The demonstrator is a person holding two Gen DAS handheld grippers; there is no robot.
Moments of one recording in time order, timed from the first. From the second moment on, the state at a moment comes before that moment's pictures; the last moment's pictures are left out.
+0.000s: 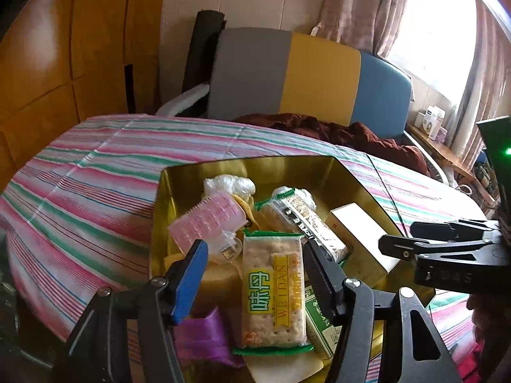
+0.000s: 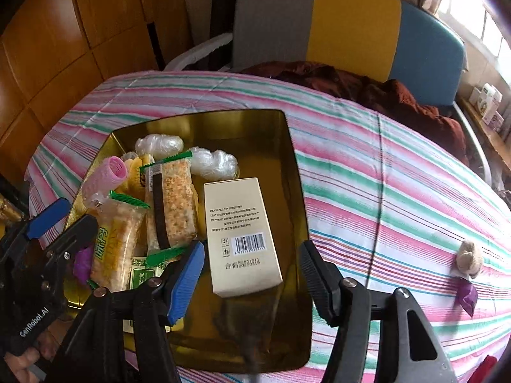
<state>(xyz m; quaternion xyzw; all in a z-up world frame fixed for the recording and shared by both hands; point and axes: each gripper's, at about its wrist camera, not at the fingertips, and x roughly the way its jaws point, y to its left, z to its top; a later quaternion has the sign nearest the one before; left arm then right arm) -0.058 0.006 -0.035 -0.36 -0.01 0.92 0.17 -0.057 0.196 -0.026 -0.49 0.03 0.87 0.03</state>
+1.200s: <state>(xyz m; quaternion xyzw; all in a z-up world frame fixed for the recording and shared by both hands) -0.009 0.063 0.007 -0.29 0.09 0.92 0.24 0.002 0.285 -0.016 -0.44 0.04 0.89 0.13</state>
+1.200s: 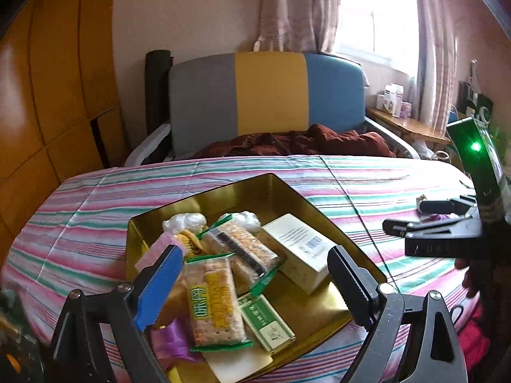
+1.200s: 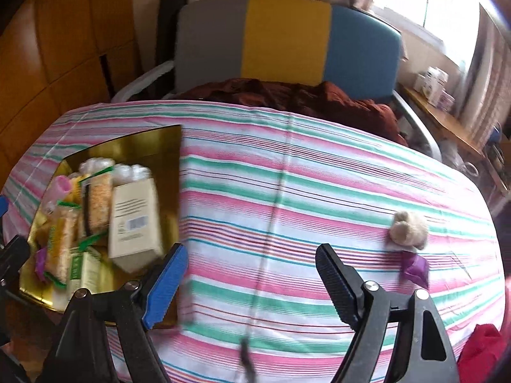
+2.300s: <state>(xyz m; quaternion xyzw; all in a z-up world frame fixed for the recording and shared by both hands) 0.004 0.175 0.000 -0.32 0.14 0.86 0.37 0.072 0.531 -0.064 -0.45 0.28 0.79 0.31</state>
